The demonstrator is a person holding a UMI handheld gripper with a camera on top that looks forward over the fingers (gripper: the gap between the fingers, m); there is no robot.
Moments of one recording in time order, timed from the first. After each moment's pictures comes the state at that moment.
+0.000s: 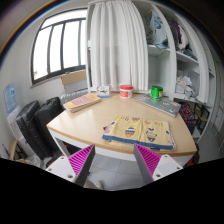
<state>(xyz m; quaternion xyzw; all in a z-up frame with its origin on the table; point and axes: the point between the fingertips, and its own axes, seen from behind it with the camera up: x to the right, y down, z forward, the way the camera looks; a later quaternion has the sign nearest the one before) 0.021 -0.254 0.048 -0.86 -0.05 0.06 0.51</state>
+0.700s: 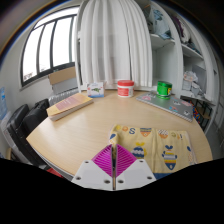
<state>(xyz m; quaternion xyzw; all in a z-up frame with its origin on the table) 0.002 -0.110 0.001 -0.87 -0.02 0.05 0.50</state>
